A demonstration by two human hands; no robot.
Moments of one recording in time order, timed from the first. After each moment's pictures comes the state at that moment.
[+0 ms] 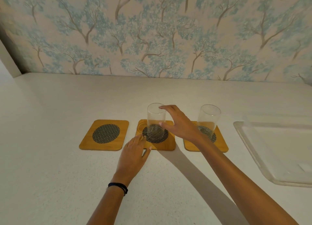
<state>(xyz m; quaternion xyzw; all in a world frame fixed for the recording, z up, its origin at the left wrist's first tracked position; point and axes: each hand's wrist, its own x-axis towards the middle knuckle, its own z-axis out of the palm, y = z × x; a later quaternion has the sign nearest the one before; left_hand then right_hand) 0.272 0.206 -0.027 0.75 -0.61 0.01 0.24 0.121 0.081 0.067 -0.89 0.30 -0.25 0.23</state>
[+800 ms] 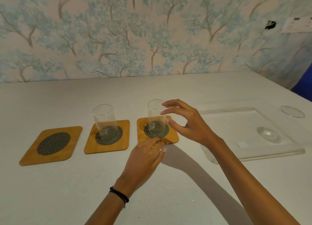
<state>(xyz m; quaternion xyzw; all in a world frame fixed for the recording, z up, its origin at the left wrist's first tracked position) 0.103 0.180 0.019 0.55 -0.78 0.03 0.31 -0.060 0.087 0.099 -0.88 0.22 -0.40 0.16</state>
